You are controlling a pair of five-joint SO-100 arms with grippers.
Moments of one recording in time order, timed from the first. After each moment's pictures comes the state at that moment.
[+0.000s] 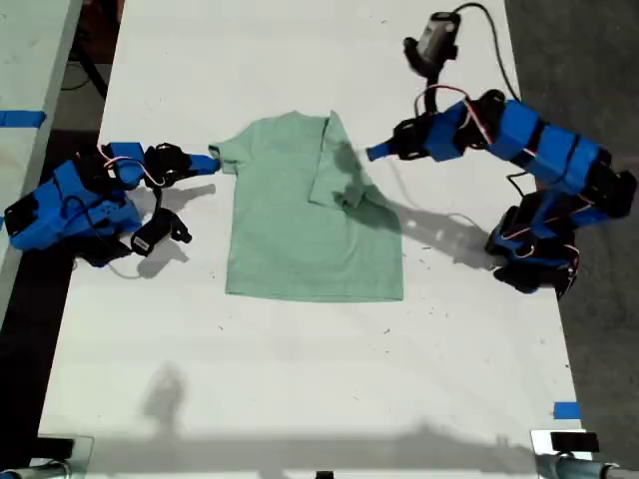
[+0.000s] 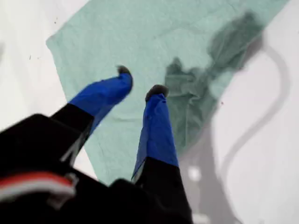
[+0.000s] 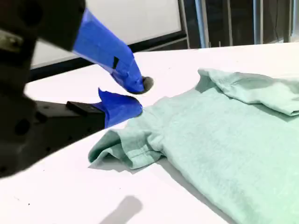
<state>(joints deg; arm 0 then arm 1) -37.5 205.5 186.5 52.7 18.8 29.3 125.2 96.4 72.5 -46.5</state>
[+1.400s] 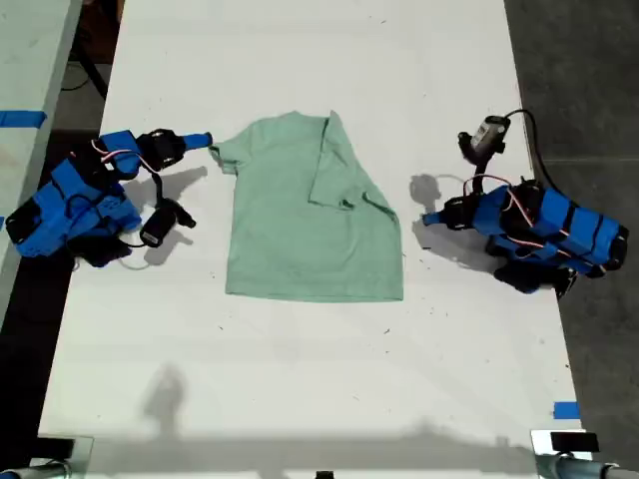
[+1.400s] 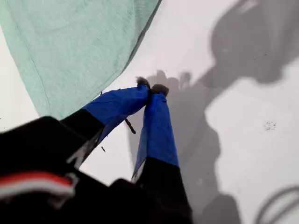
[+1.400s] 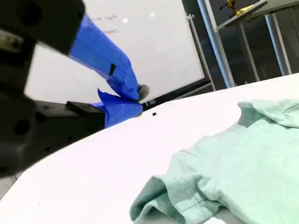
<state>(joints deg) -46.8 205.7 186.5 44.0 35.5 26.5 200.2 174.3 75.7 -38.6</state>
